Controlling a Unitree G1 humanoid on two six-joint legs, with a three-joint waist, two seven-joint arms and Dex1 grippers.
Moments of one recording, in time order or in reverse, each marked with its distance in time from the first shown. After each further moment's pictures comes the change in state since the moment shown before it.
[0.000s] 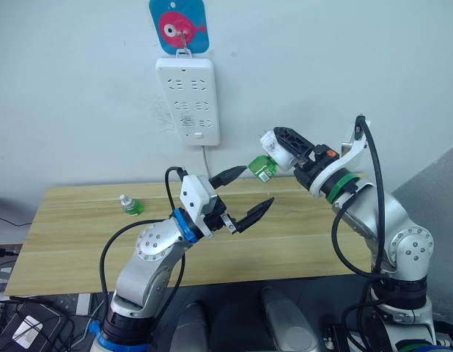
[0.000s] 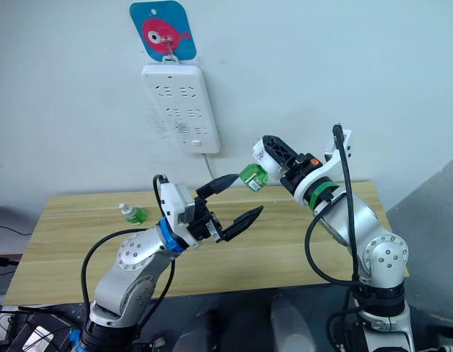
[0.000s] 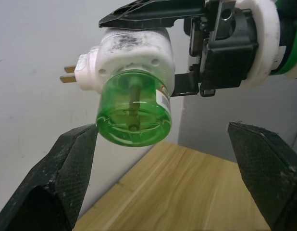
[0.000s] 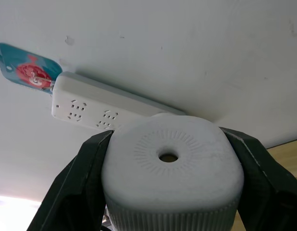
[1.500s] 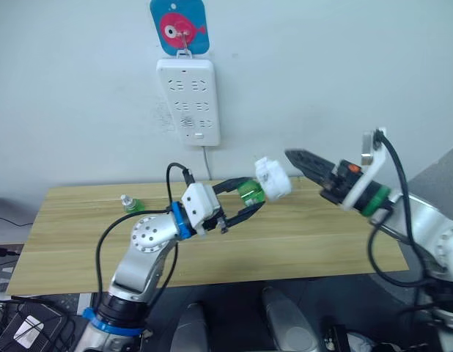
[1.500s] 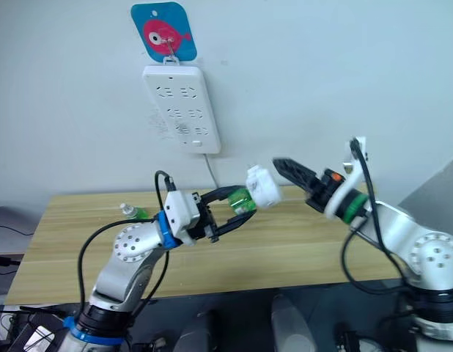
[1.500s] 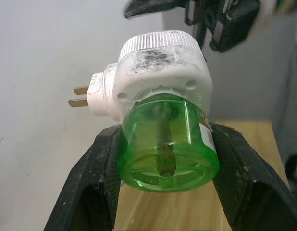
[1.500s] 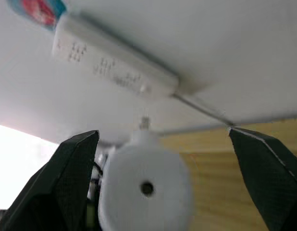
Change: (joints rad) left arm -0.040 0.175 -0.009 0.212 0.107 -0.337 -0.263; right arm 0.134 -0.502 -0.098 0.168 0.163 0.343 0.512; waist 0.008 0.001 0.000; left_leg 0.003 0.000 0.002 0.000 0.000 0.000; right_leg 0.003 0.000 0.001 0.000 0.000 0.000
